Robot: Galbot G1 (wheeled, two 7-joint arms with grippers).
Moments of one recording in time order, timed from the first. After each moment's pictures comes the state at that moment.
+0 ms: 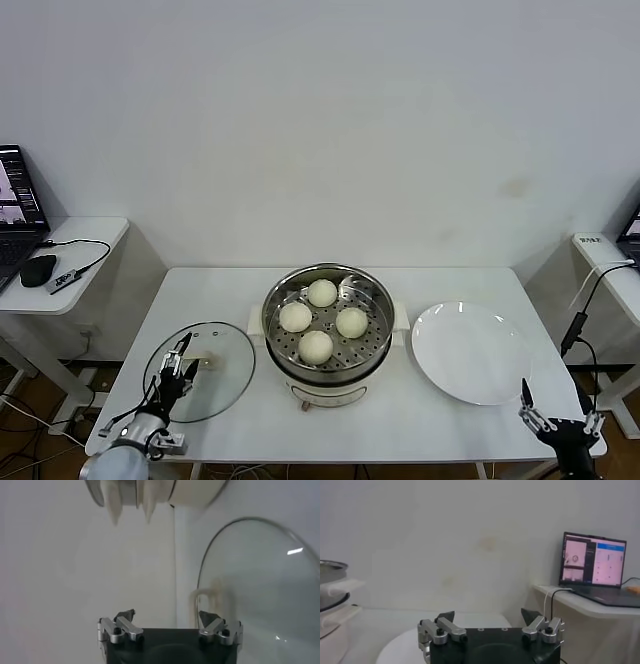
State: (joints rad) left arm 1.32 -1.16 -0.58 -1.53 1.22 -0.20 -0.16; right arm -1.73 1.55 1.02 2.03 0.20 0.11 -0.21
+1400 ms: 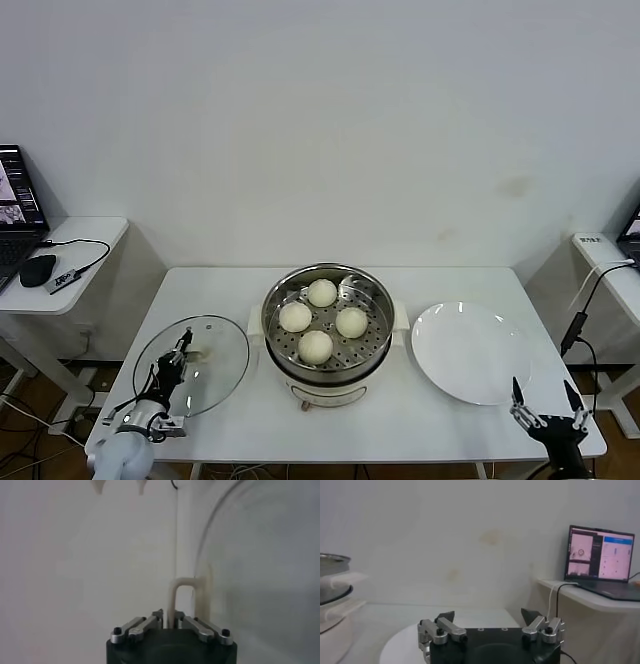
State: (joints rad) left arm 1.22 -1.18 -0.57 -1.41 1.20 -0.20 -0.23; right arm -1.70 1.53 0.99 2.00 0.19 0.11 -0.22
